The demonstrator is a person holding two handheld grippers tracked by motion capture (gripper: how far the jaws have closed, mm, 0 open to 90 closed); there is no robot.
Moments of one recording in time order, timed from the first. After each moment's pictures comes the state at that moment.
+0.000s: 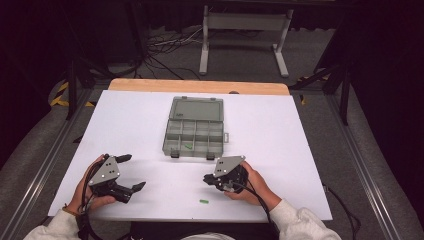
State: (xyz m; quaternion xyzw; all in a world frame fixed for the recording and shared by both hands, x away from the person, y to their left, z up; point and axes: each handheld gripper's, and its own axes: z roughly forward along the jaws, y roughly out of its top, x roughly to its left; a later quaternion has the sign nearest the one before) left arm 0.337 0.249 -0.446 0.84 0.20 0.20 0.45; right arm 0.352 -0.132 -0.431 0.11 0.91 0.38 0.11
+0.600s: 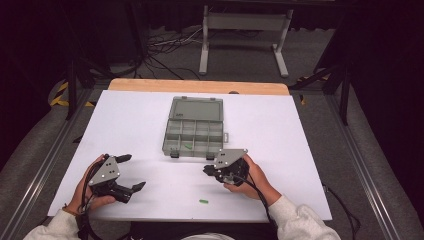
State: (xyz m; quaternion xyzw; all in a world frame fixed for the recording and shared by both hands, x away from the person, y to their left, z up) left arm 0.337 0.249 -0.446 0.84 0.21 0.20 0.45; right arm 0.363 -0.133 -0.415 0.12 0.90 0.40 0.14
